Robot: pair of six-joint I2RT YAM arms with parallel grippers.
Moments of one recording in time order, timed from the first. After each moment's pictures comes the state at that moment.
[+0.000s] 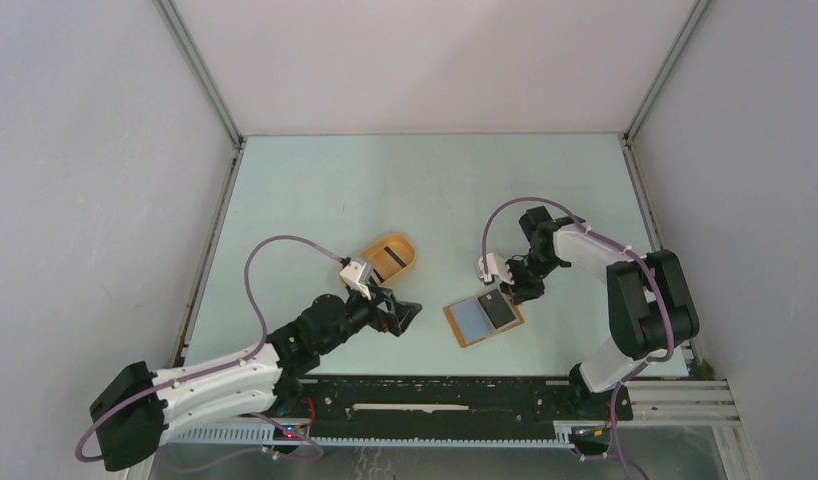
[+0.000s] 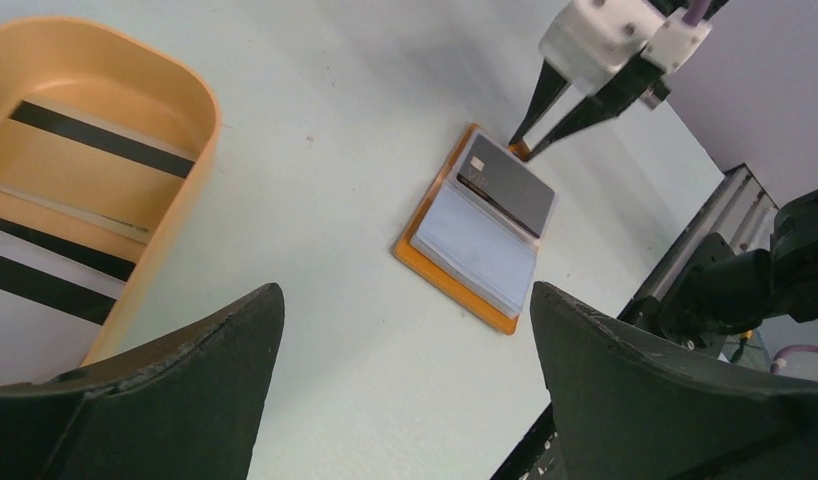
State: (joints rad) left arm -0.96 0.76 0.20 0.36 -0.17 -0.50; right arm 0.29 1.62 0.93 -0.87 -0.48 -1.43
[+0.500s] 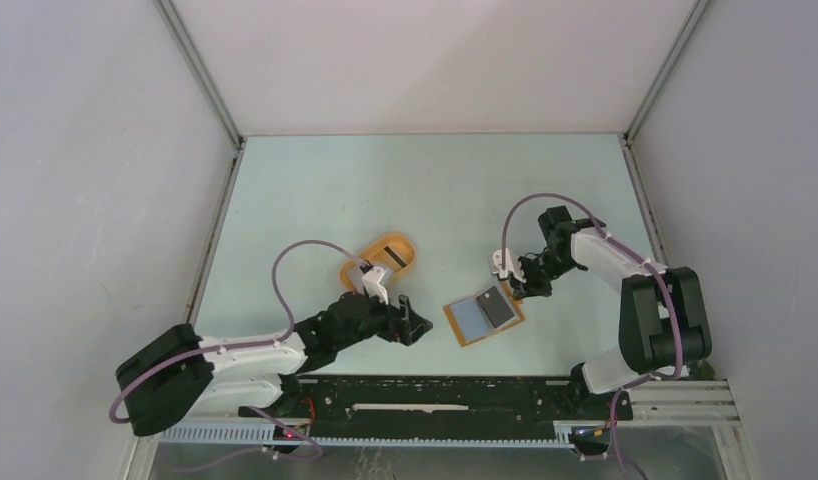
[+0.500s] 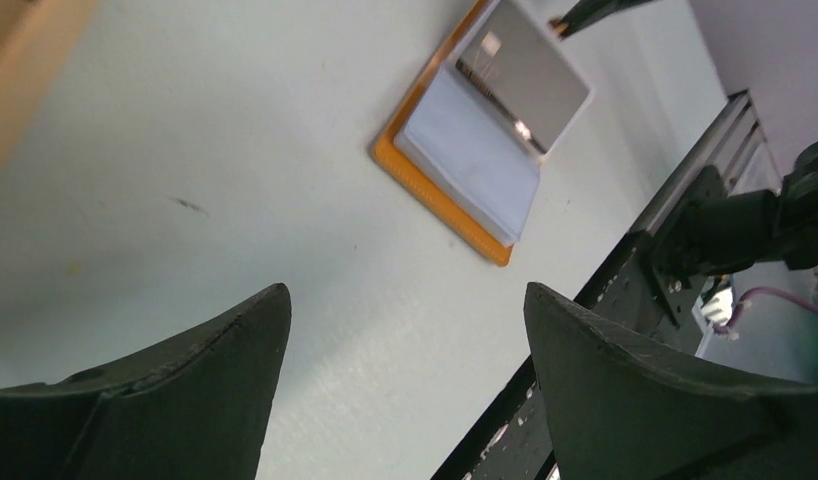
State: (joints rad) left arm -0.96 1.05 0.21 0.47 -0.03 -0.67; right arm 0.19 1.53 0.90 -0.90 -0.63 -1.50
